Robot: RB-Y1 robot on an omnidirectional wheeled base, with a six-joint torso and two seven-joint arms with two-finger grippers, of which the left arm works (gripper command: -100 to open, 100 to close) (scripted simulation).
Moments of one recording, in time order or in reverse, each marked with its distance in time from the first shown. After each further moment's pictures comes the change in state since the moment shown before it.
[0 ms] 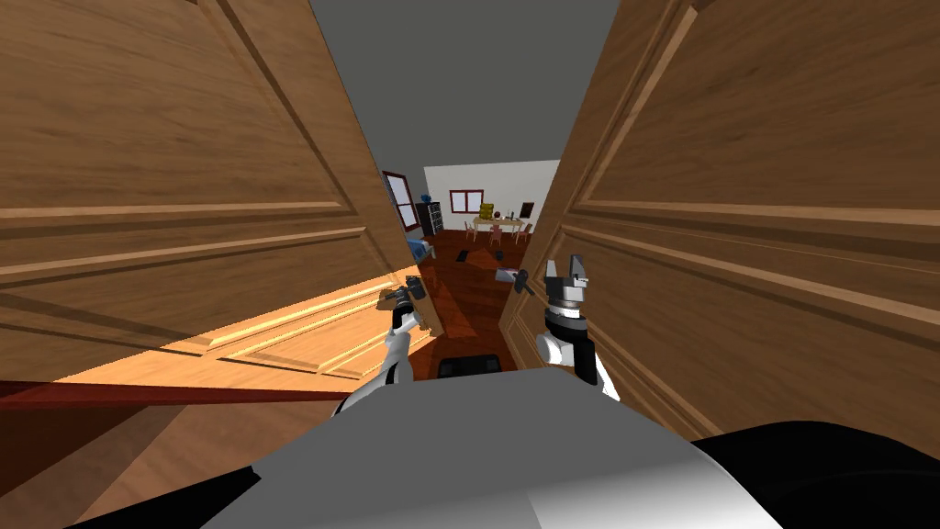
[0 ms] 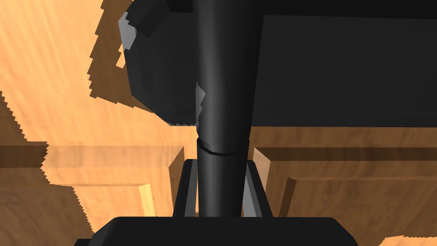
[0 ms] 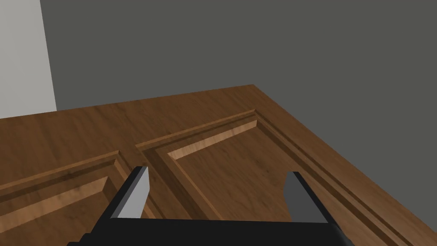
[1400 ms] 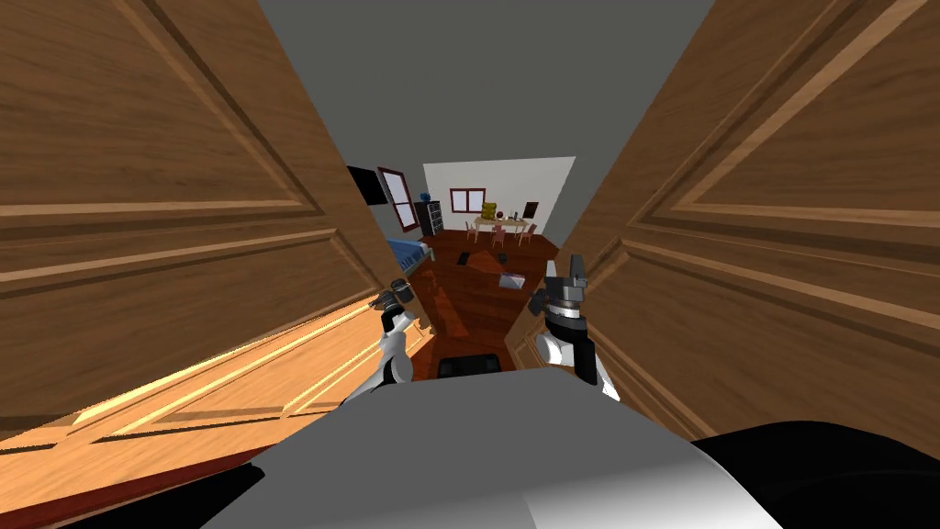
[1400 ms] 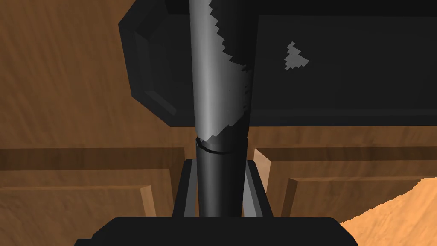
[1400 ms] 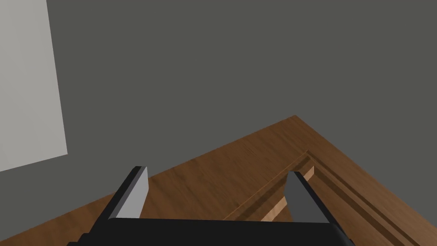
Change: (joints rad) arm -0.048 -0.005 0.203 0.008 0.055 -0.043 -0.144
